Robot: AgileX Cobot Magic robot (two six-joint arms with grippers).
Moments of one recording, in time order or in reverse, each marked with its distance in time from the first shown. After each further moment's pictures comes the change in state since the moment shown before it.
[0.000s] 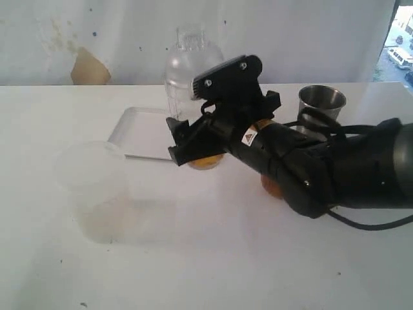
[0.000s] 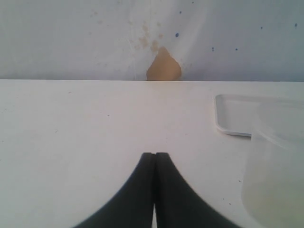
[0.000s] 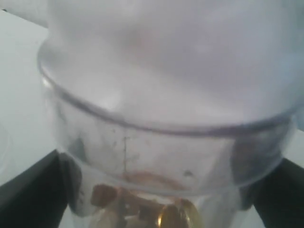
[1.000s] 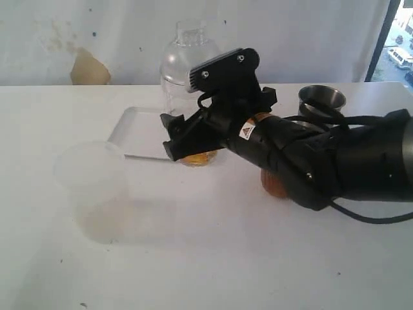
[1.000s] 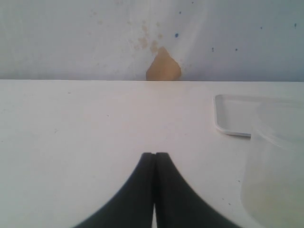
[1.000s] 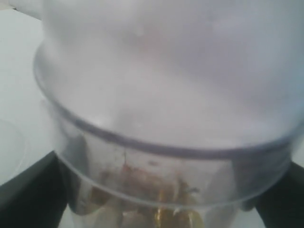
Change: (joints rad) left arm 0.000 0.000 0.000 0.000 0.000 0.000; right arm 0.011 -0.018 -0.027 -0.035 0.057 0.055
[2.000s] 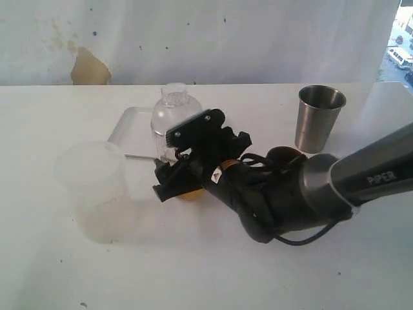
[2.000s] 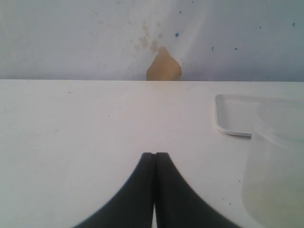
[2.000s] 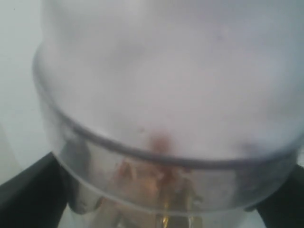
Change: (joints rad) left arm 0.000 0.000 0.000 0.000 0.000 0.000; right arm 0.039 0.291 -0.034 0.078 -0.173 -0.061
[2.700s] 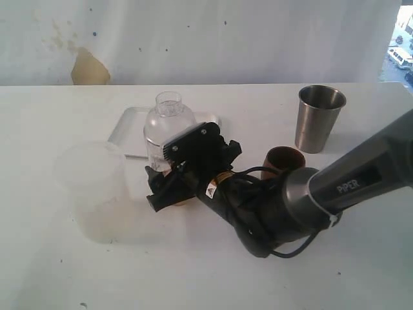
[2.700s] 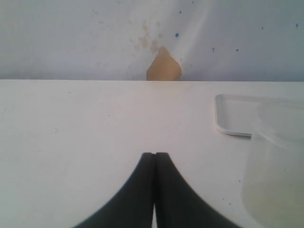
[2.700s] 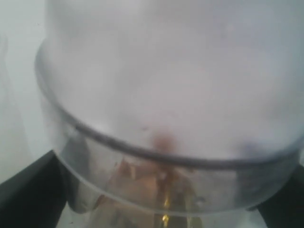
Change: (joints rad) left arm 0.000 0.000 0.000 0.000 0.000 0.000; right arm 0.000 0.103 0.002 -0.121 -0.155 0.117
